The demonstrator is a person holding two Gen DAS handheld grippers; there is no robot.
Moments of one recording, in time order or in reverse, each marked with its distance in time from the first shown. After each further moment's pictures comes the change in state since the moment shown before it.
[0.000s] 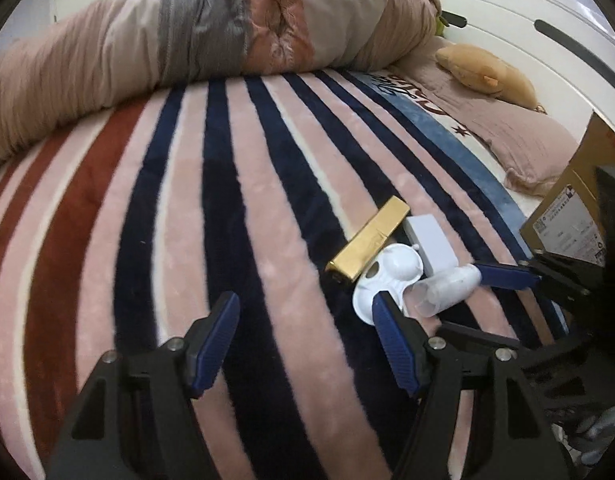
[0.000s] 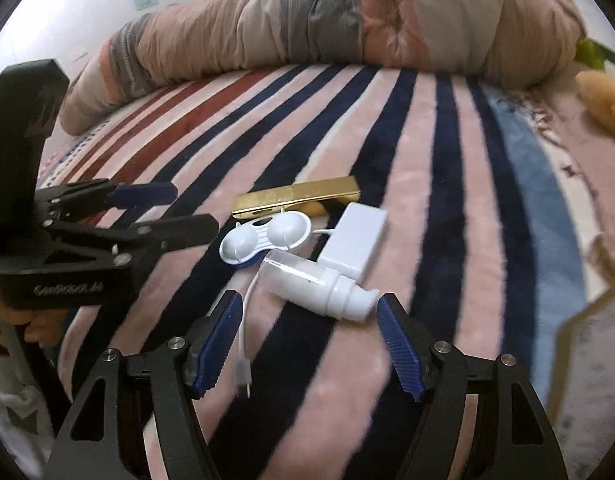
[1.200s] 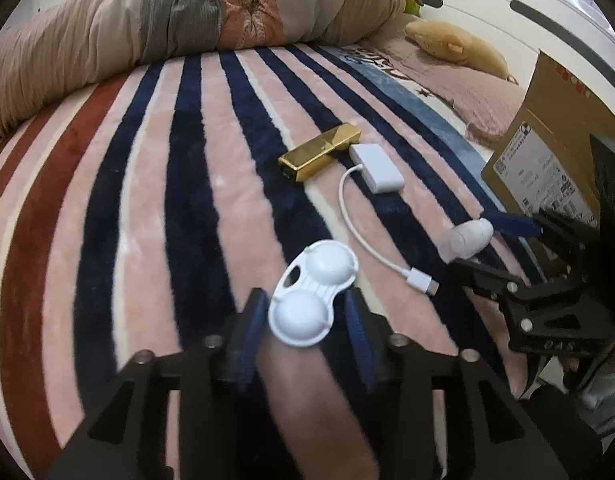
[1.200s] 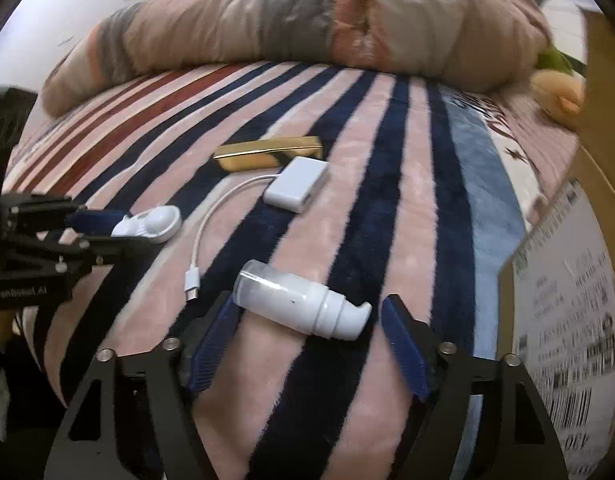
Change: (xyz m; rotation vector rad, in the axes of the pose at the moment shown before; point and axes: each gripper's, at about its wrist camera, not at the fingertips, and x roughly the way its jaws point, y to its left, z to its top) left arm -0.017 -0.021 -0.048 0.028 0.049 -0.052; right arm -0.037 -0.007 -0.037 -0.016 -0.032 -0.159
